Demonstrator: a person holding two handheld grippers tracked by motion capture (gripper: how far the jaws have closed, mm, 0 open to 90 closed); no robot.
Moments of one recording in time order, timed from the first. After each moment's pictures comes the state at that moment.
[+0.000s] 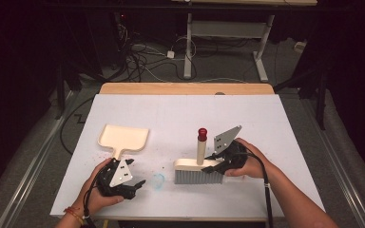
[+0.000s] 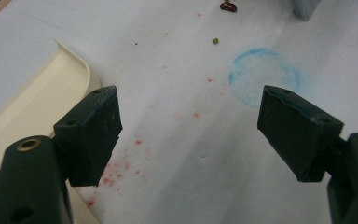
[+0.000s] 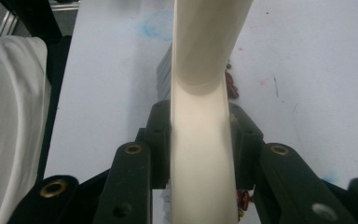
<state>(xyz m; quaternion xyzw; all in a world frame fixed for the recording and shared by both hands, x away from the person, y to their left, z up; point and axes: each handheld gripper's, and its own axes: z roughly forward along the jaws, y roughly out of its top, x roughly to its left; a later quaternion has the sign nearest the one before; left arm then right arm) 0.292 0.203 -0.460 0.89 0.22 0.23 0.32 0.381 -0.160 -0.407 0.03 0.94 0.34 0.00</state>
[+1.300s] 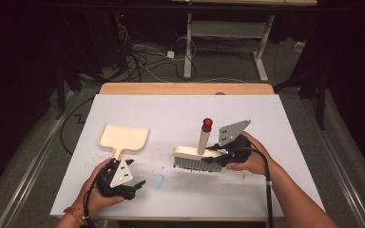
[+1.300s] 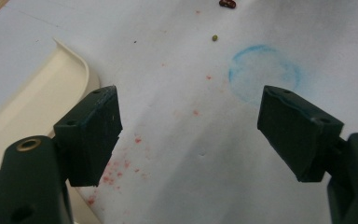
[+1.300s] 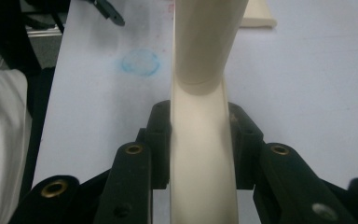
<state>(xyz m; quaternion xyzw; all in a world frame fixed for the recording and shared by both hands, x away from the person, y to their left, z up) 0.292 0.203 -0.461 0.89 0.22 0.23 0.32 0.381 -0.164 -0.383 0.05 0.92 0.39 0.05</state>
